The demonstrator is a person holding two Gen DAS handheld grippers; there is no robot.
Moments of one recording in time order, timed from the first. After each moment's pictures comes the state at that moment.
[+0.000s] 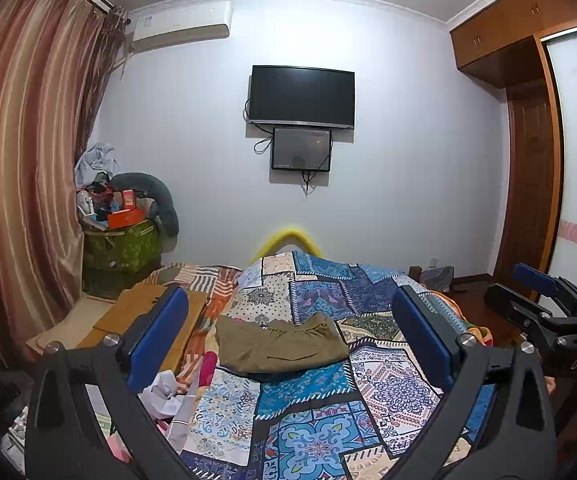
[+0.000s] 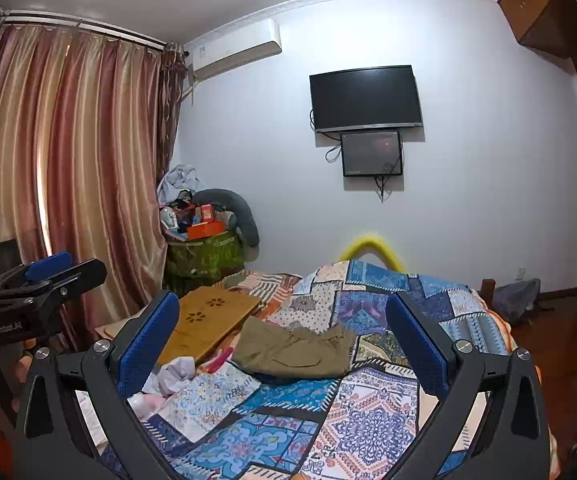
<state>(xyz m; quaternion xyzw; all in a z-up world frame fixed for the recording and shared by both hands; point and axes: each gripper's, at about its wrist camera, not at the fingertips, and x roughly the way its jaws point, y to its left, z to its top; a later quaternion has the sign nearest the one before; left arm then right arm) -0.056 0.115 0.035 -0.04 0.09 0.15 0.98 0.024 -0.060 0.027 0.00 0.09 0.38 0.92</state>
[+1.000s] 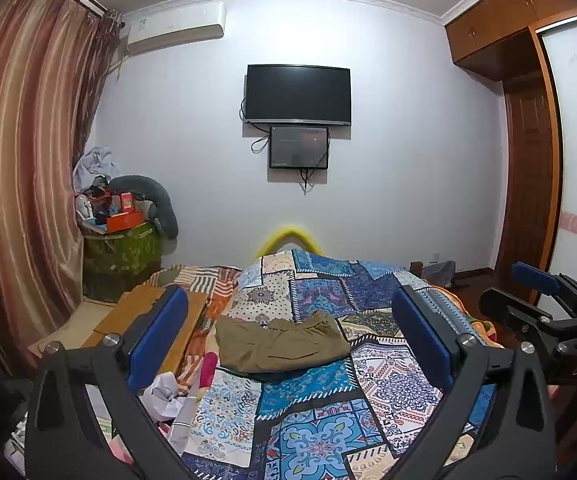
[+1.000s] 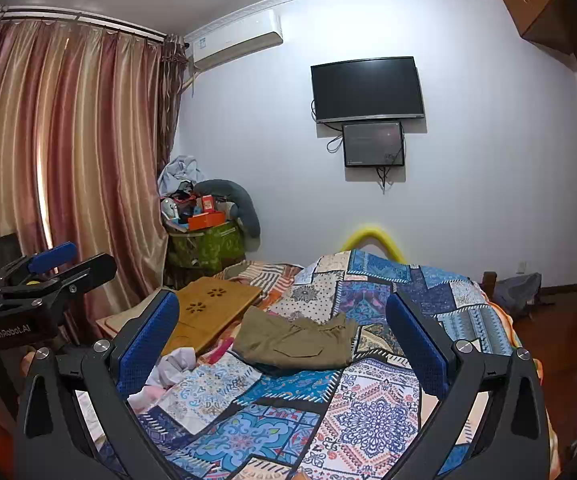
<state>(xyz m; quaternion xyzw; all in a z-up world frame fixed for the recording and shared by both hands) -0.050 0.114 0.030 -0.03 0.10 0.15 0.98 0.024 -0.059 0.027 0.00 0.11 0.38 0.92</state>
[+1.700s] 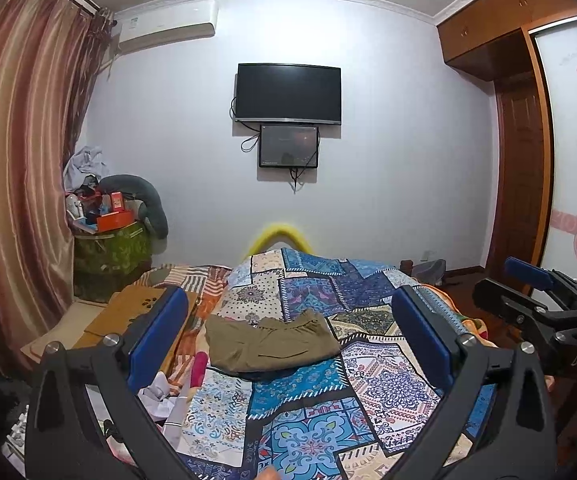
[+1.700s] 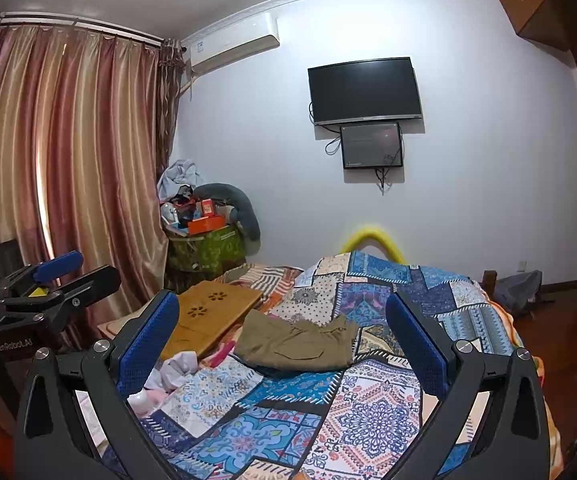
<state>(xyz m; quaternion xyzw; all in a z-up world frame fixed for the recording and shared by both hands) -0.051 0.117 0.029 -0.03 0.10 0.12 0.99 0.023 -0.061 0.027 0.00 0.11 0.38 0.92</state>
